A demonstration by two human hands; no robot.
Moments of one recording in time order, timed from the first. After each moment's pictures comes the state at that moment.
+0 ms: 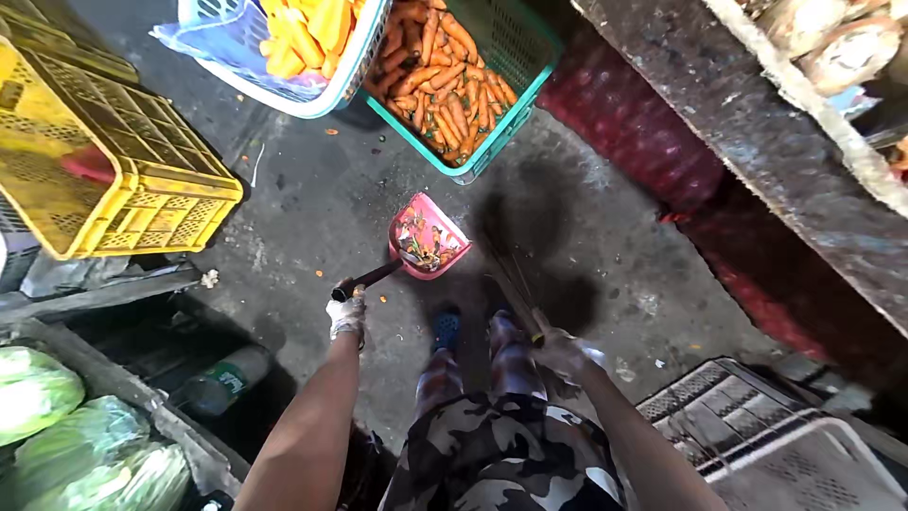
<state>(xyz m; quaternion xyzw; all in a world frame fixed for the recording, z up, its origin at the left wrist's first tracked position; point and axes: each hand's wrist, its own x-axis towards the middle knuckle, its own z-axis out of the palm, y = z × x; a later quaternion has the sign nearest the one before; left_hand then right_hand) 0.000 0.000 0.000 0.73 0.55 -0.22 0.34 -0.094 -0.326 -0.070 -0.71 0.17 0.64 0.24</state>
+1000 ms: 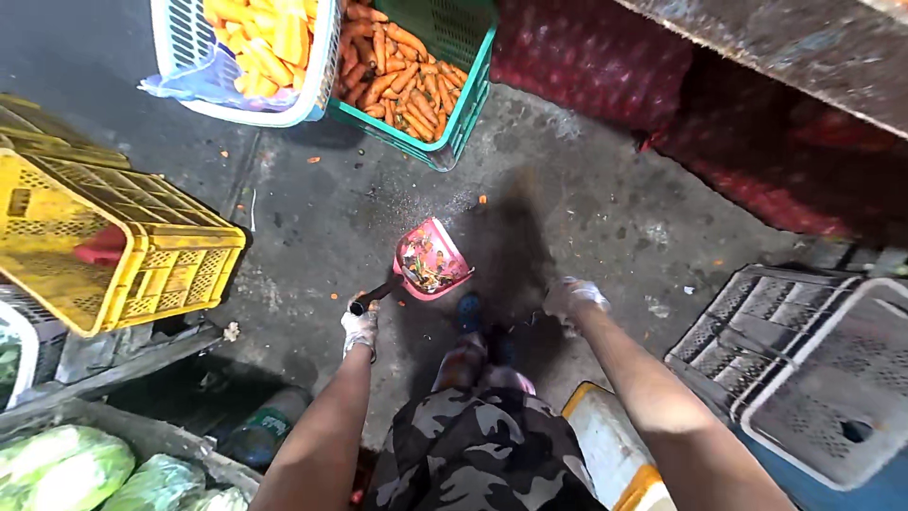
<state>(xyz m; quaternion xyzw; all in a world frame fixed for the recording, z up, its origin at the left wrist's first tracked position) -0.084 0.068 -0.011 0.82 0.38 -0.32 0.29 -0.157 -0.274 -0.085 -0.76 0.24 0.58 0.15</state>
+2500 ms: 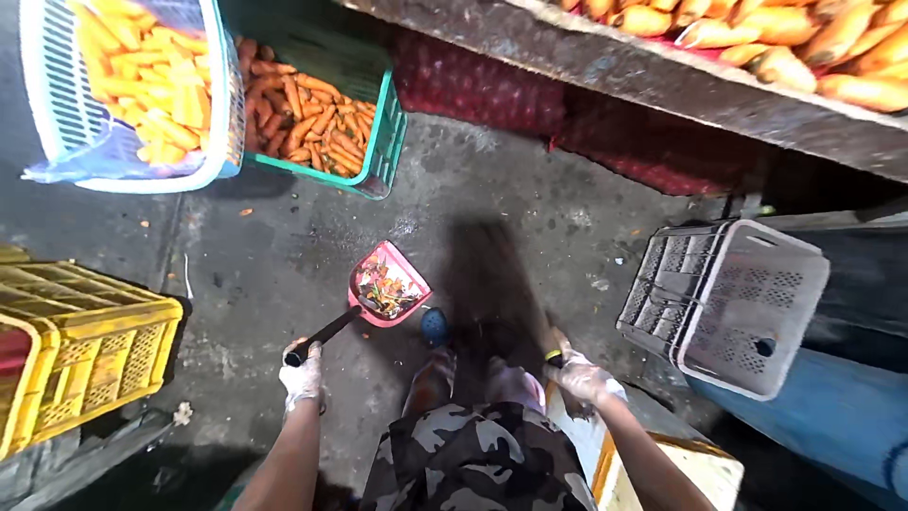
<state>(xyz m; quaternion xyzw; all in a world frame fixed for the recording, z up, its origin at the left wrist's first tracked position) -0.097 0.007 0.068 0.83 0.37 -0.24 0.35 -0.360 -0.330 -0.005 -0.68 0.42 0.49 0.34</state>
